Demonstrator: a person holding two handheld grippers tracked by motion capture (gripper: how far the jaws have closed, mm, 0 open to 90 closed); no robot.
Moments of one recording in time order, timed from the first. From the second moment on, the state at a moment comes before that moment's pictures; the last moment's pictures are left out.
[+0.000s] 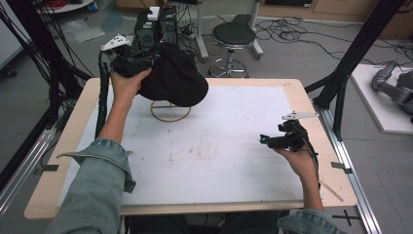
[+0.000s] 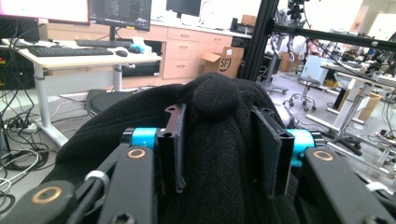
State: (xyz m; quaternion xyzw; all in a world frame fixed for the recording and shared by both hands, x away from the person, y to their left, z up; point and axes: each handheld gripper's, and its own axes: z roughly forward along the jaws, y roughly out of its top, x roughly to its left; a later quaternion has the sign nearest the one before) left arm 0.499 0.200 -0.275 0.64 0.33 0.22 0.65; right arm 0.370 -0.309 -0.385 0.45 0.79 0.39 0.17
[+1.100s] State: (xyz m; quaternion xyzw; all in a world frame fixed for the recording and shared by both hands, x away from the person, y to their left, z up) left arm 0.485 0.222 -0.280 0.64 0.33 0.21 0.66; right arm 0.371 -0.307 -0.380 0.45 0.78 0.40 0.17
